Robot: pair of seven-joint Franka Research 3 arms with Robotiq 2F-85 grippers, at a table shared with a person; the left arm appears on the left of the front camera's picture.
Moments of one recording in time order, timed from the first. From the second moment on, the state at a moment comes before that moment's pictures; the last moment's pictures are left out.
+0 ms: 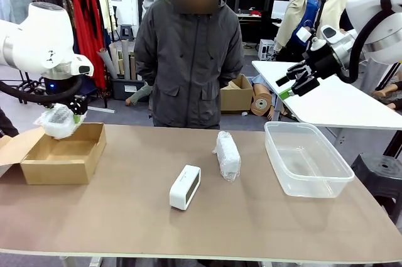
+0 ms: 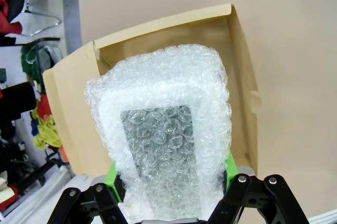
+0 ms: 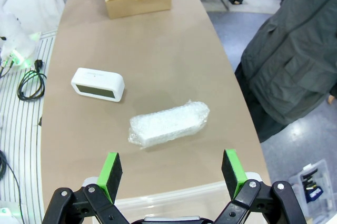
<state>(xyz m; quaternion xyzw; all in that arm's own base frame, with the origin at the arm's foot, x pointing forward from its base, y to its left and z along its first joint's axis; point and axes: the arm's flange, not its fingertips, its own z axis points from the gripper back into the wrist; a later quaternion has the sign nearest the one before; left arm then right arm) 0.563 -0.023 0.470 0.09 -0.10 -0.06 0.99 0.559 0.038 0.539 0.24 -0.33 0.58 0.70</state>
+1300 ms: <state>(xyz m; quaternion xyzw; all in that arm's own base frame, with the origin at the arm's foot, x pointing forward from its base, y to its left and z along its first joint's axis) 0.579 0.020 0.397 0.09 -0.04 -0.01 1.00 0.559 0.038 0.539 0.24 -0.33 0.58 0.70</state>
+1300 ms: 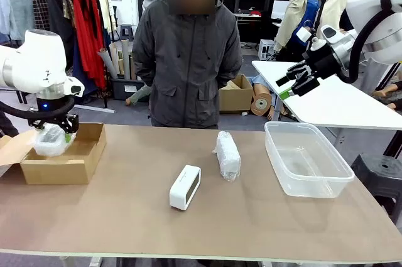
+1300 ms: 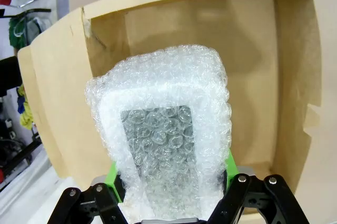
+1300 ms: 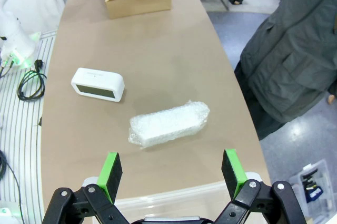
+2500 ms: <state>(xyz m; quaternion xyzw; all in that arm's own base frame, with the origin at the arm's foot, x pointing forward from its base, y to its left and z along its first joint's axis) 0.592 0.015 0.362 0.15 -0.04 -0.01 0.99 0.559 0.038 0.539 0.24 -0.33 0.58 0.70</state>
